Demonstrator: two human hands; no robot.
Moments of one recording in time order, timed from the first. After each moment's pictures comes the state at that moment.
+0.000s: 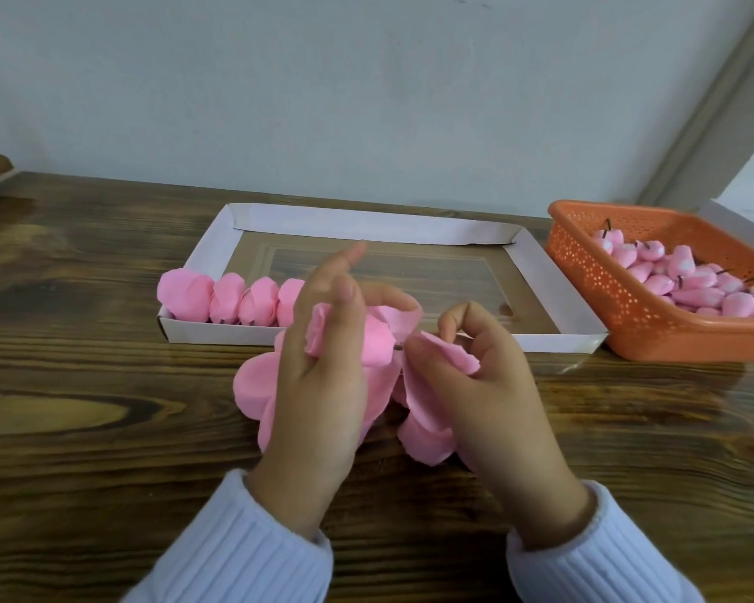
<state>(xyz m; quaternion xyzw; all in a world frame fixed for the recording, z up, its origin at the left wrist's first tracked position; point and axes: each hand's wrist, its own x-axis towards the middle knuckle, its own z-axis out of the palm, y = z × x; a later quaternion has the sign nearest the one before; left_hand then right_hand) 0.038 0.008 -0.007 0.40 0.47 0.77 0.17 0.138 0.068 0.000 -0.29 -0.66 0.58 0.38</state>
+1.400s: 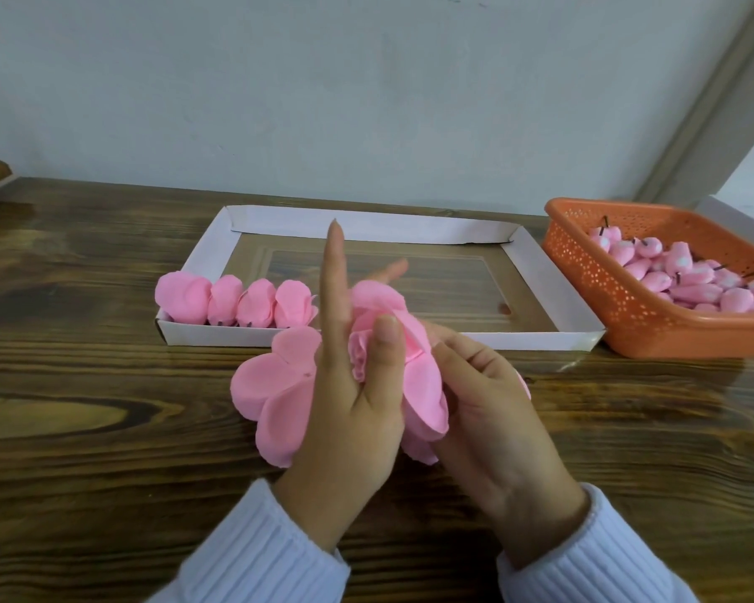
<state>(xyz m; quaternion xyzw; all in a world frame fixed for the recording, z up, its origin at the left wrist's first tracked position) 0.054 0.007 -0.011 0.47 0.50 0.72 0.10 0.138 0.059 -0.001 -0.18 -0.41 0.83 0.33</state>
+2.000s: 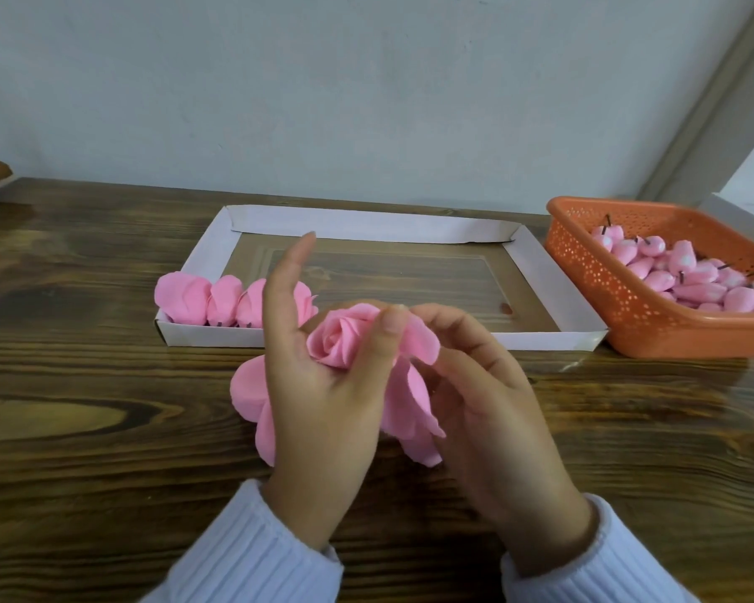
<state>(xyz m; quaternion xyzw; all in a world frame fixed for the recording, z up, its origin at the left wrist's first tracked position) 0.047 0.004 -0.013 0.39 0.51 0.77 0.00 0.140 0.058 -0.001 -0.17 -0.47 0.78 0.37</state>
